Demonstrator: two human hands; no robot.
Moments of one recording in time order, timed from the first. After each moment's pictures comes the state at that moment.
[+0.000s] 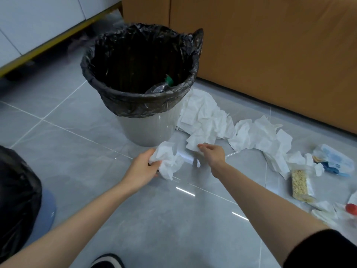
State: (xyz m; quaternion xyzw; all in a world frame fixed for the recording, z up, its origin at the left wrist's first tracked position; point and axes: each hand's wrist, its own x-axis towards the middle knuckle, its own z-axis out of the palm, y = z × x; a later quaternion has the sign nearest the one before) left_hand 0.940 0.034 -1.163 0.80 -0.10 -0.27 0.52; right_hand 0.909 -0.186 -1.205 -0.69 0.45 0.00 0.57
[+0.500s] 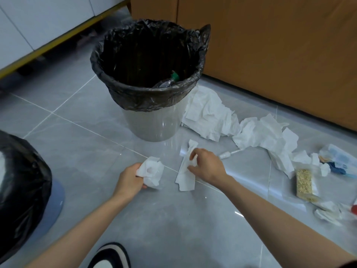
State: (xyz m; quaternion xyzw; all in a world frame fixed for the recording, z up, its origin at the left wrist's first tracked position) left_hand 0.916 0.073 -1.197 0.85 0.04 -0.24 0.47; right_hand 0.880 -0.159 -1.192 -0.95 0.15 0.14 0.25
